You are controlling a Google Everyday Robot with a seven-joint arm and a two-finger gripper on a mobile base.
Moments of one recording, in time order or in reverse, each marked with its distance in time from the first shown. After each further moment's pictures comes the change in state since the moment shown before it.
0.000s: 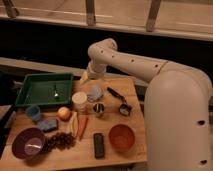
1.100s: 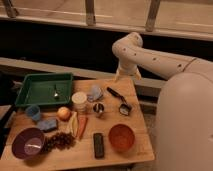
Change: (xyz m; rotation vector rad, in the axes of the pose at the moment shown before) arm 0.049 -0.179 -0.069 0.379 0.043 0.283
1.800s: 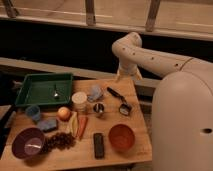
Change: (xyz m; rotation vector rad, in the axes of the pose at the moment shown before) arm 0.001 -0.010 0.012 0.036 0.051 0.040
